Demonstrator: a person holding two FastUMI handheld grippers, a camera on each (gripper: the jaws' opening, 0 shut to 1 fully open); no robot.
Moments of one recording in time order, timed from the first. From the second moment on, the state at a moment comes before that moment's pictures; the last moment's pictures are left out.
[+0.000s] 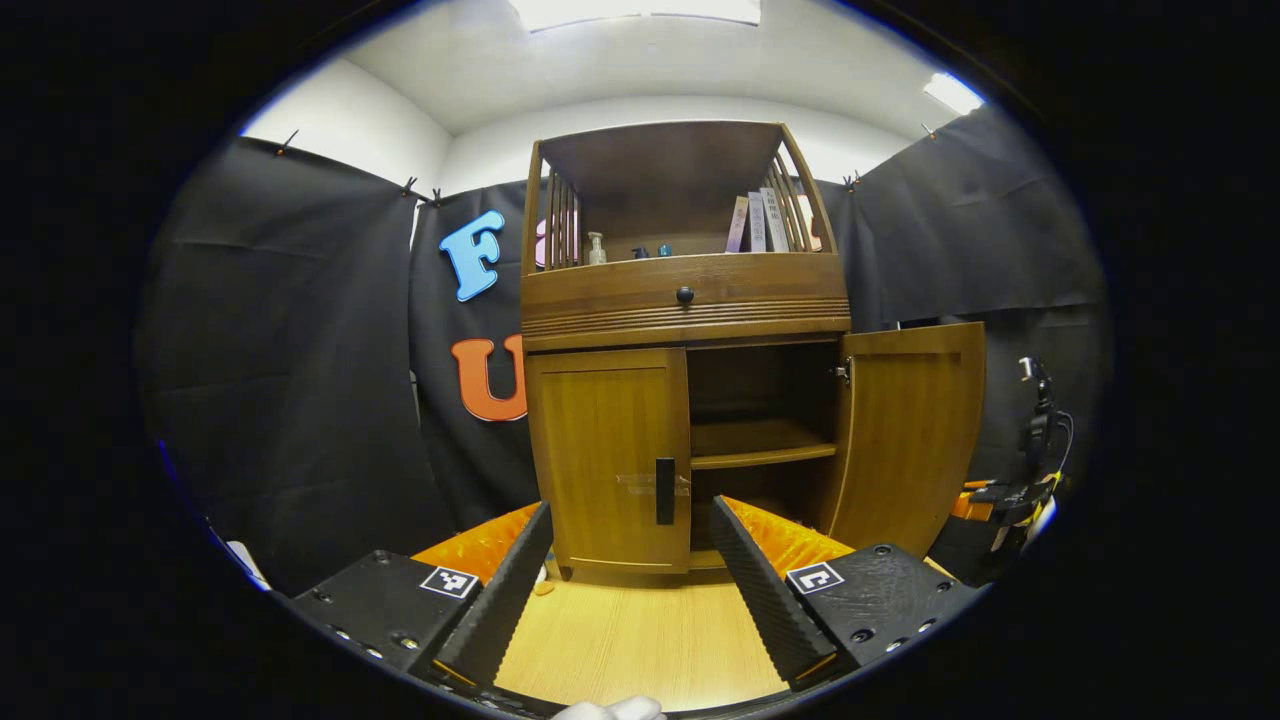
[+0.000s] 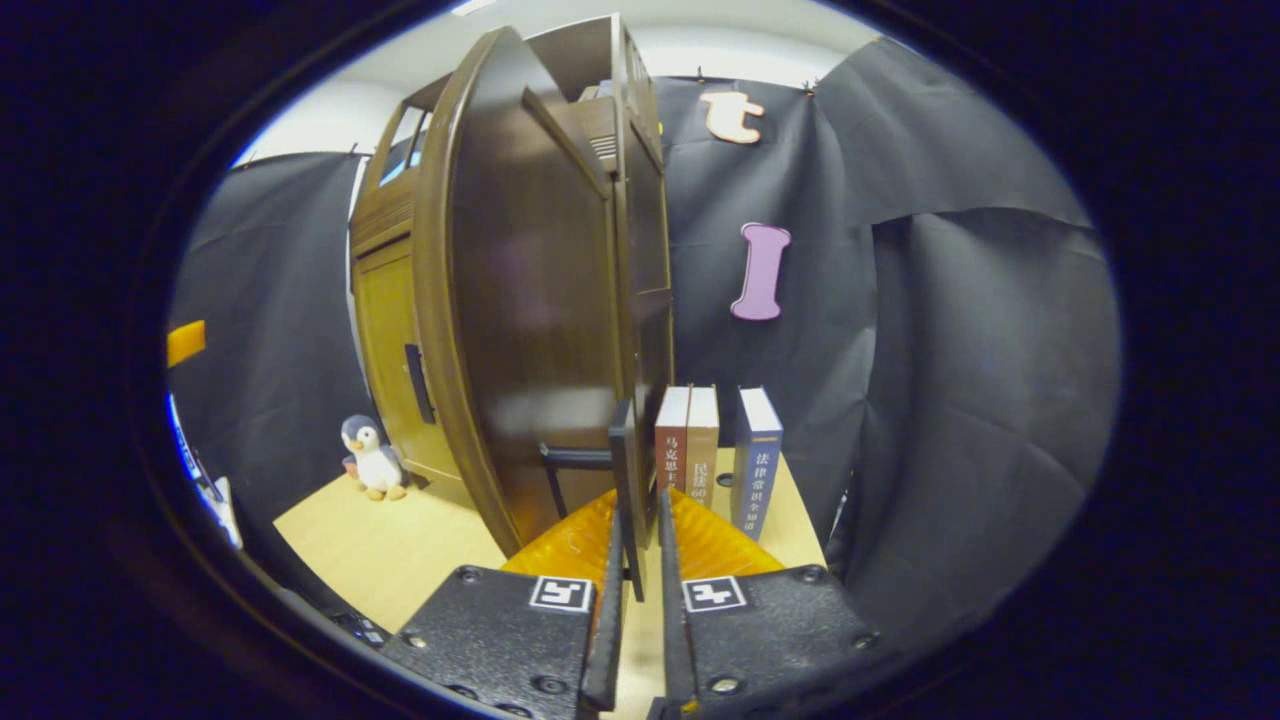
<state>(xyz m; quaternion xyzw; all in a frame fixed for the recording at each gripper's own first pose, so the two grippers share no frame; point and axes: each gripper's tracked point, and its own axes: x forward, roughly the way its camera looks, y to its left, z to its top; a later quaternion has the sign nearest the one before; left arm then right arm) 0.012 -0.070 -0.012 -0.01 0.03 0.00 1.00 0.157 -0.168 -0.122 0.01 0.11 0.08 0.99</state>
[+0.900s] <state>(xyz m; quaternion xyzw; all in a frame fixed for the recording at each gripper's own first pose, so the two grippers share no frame) 0.027 -0.038 -0.028 -0.01 0.03 -0.01 1.00 0.057 -0.084 -0.033 -0.02 0.02 -0.01 1.00</state>
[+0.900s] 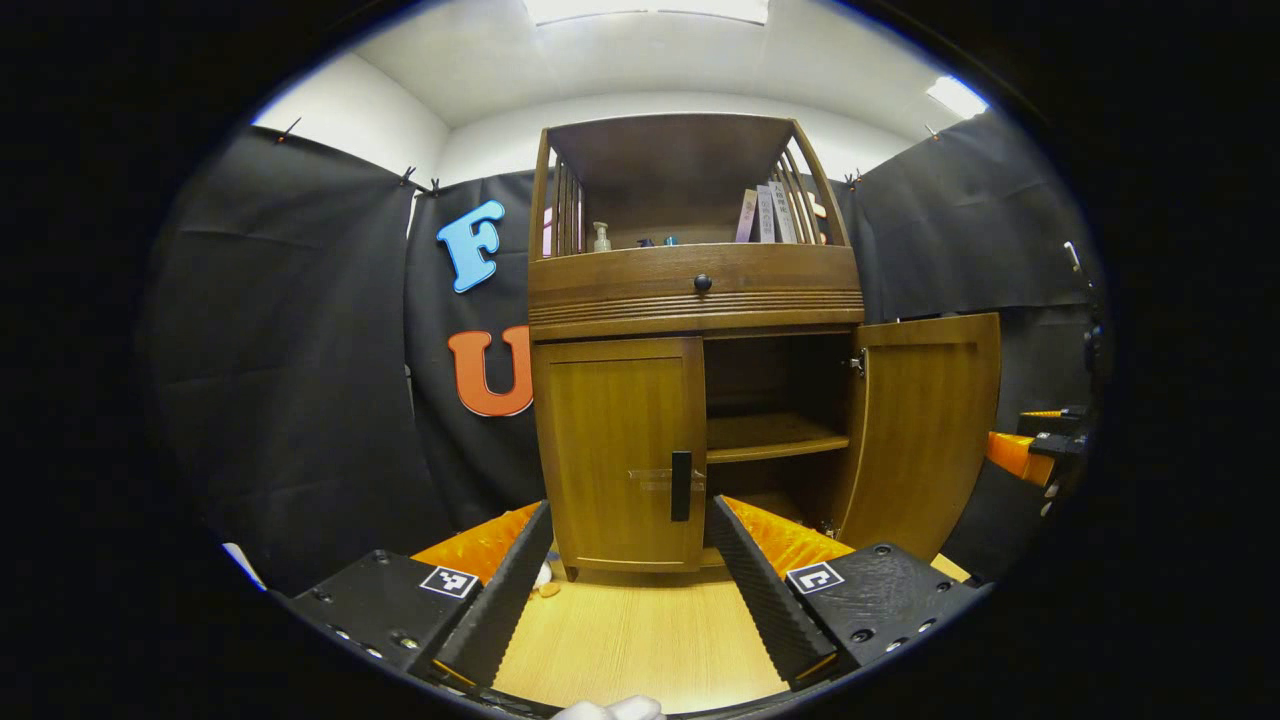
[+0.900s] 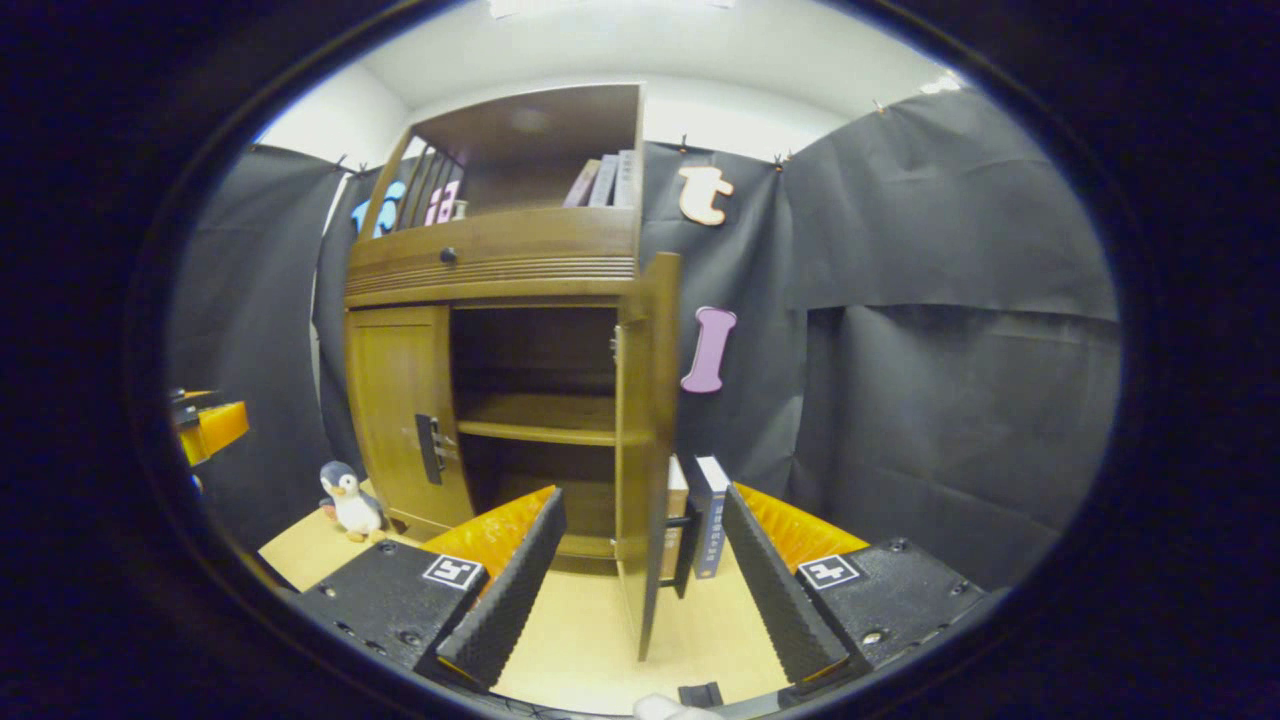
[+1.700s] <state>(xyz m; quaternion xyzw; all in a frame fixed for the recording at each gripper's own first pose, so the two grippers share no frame) 0.076 -0.013 -0.039 0.00 0.02 -0.02 1.00 0.049 -0.001 -0.044 0.00 0.05 0.02 1.00</state>
